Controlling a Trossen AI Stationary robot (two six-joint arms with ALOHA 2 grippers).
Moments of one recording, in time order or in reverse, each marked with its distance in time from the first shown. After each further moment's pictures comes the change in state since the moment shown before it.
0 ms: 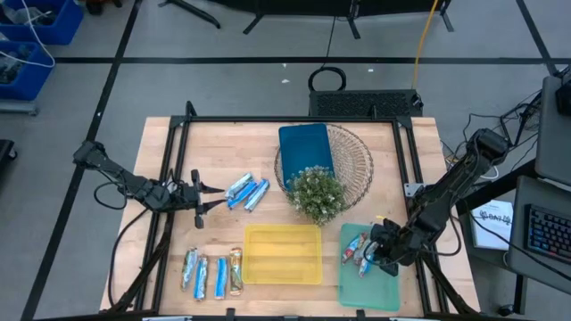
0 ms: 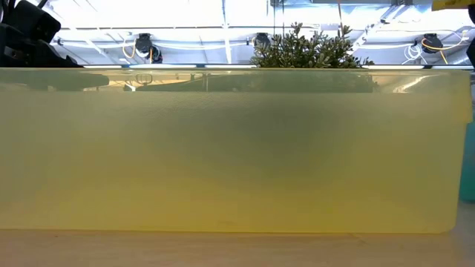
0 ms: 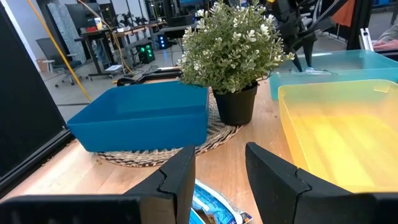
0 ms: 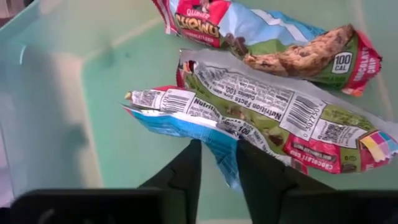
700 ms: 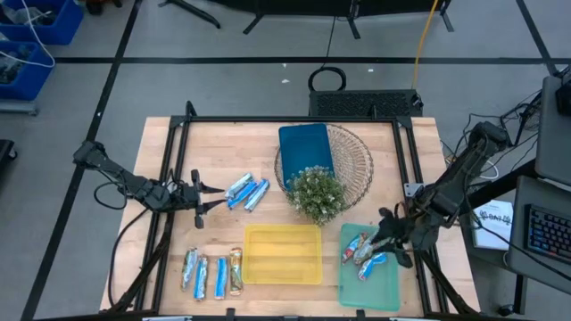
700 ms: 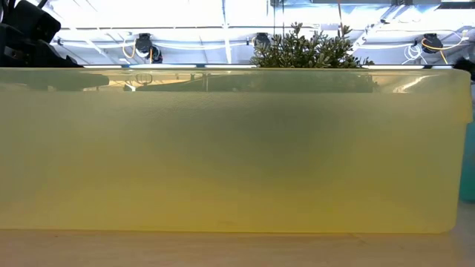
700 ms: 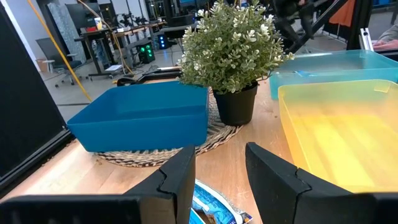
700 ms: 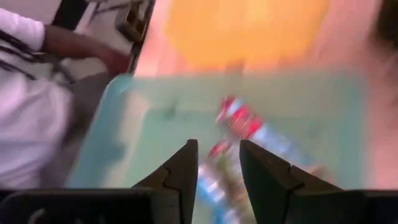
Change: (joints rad) left arm 0.000 0.000 0.000 0.000 0.000 0.000; right arm 0.000 -0.308 0.000 -0.004 0.188 -0.502
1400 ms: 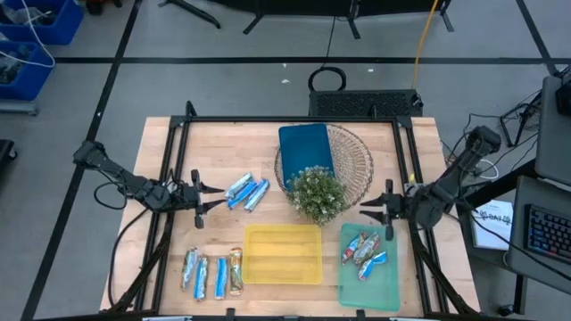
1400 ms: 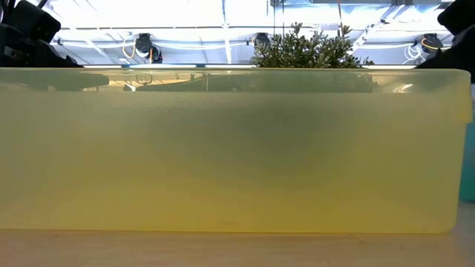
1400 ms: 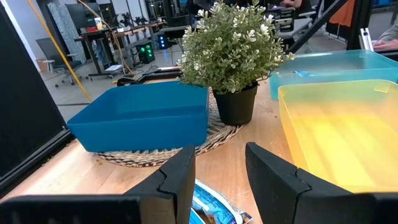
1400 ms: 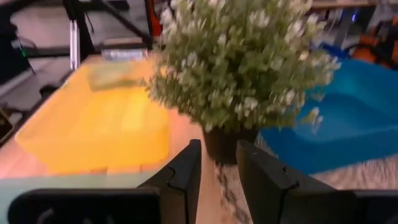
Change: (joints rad) left arm 0.000 0.000 0.000 0.000 0.000 0.000; right arm -0.072 -0.378 -0.344 0.311 0.562 -0.405
